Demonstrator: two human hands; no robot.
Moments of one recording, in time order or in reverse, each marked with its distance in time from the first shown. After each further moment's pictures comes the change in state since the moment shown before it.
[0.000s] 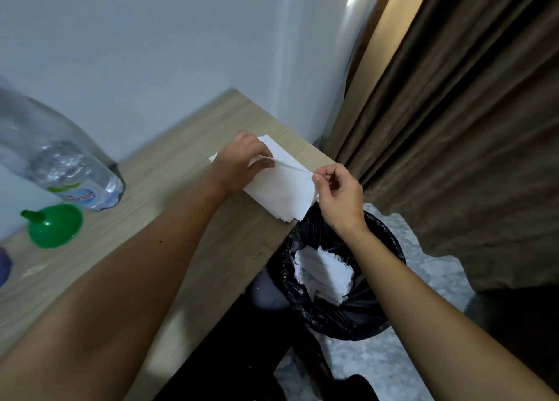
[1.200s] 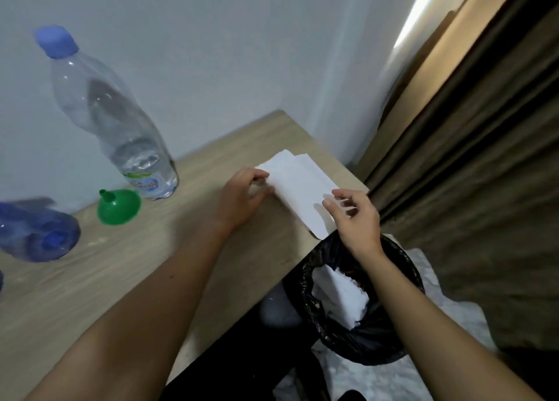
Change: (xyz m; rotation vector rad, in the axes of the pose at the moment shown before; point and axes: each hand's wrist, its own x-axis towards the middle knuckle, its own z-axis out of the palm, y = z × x) left_hand -0.089 0.010 -0.035 -0.091 0.223 -0.424; right_hand -0.017 -0.015 0.018 -0.019 -0.098 -0.039
